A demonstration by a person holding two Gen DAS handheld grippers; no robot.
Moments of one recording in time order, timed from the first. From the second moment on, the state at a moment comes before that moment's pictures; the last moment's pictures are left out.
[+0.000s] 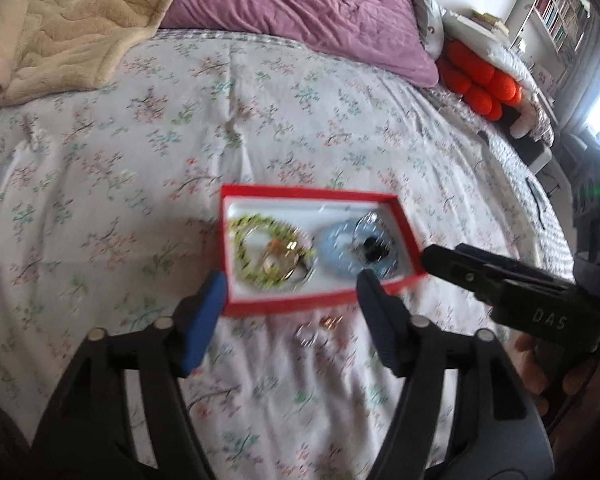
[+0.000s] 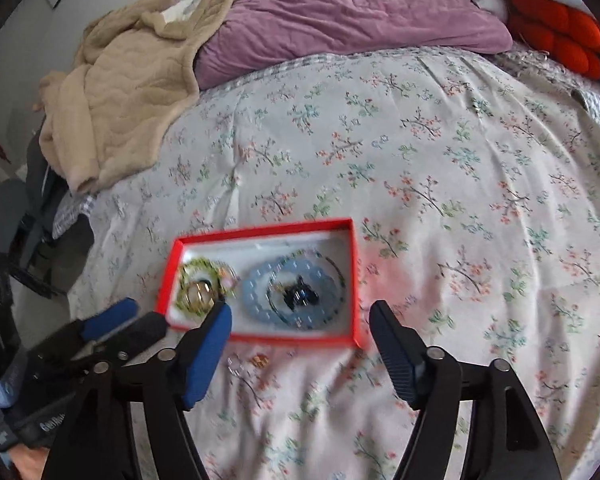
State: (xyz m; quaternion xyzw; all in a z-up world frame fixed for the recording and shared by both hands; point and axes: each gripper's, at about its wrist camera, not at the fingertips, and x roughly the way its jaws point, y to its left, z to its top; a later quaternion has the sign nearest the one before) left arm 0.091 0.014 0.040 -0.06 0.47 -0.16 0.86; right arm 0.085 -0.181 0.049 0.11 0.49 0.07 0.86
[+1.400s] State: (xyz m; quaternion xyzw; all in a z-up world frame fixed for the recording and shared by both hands) left arm 0.058 -0.018 -0.033 0.03 0.53 -0.18 0.82; right arm 0.050 -0.192 0.003 0.06 0.59 -0.01 0.81
